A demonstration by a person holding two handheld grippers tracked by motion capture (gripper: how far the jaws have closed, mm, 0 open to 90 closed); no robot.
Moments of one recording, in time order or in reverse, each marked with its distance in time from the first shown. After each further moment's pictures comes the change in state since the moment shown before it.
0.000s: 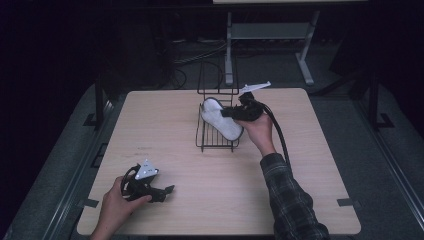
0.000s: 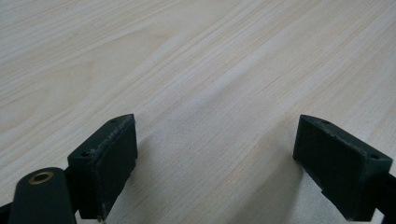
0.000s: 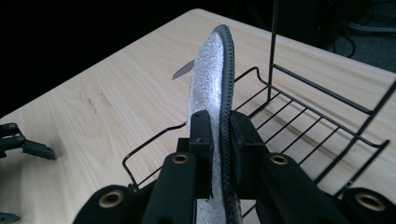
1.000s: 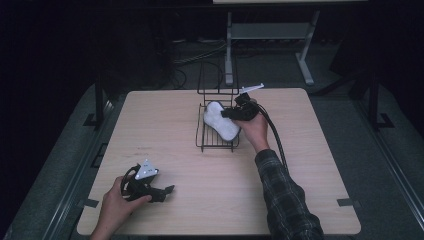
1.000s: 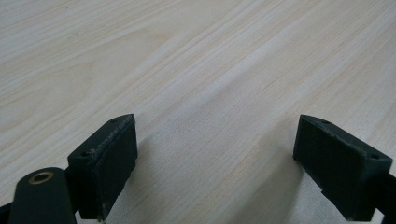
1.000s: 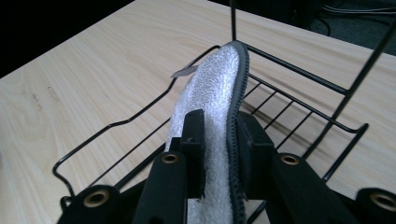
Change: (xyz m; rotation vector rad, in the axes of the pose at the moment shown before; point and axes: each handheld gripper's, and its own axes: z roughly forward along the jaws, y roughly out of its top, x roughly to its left) left arm 0.000 0.000 0.000 0.000 0.000 -0.001; right arm -0.025 -0.009 0.031 0.048 -0.090 0.027
